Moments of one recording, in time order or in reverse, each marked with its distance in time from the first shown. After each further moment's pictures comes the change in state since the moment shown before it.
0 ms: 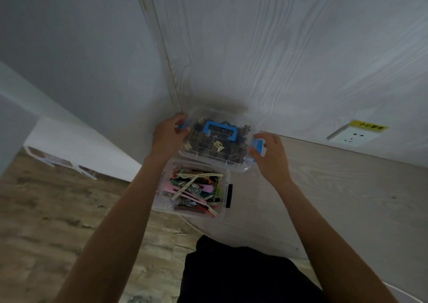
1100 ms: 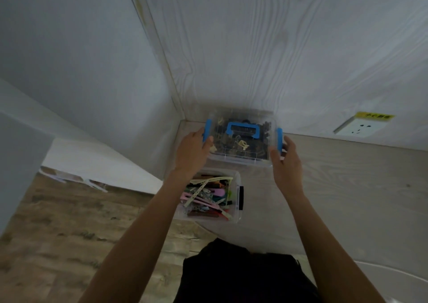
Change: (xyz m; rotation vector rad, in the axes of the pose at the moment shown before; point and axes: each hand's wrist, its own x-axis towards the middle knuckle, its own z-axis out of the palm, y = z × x) left_hand -0.022 0.020 0.019 0.201 -0.136 0.190; right_hand -0.021 0.004 0.007 0.186 0.236 0.298
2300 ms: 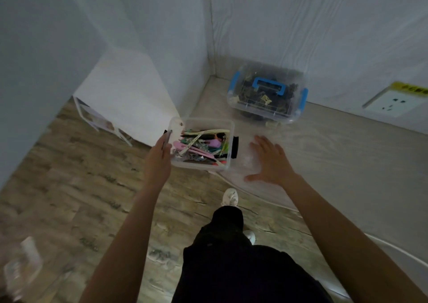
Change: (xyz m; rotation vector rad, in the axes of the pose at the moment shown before) left_hand -0.197 -0.093 0.002 -0.180 0.334 -0.368; right_hand -0.063 0.069 0.024 -0.893 -0.754 -0.661
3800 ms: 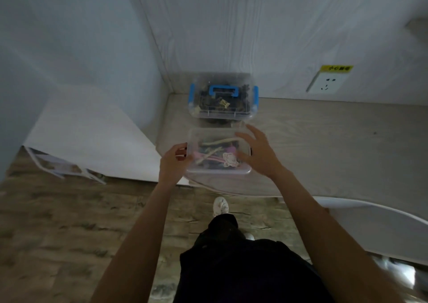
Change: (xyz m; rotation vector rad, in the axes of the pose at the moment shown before) left_hand 0.018 0.061 0.057 -0.131 -0.375 -0.032; right_hand -0.047 -0.010 -0.037 0.585 0.433 0.185
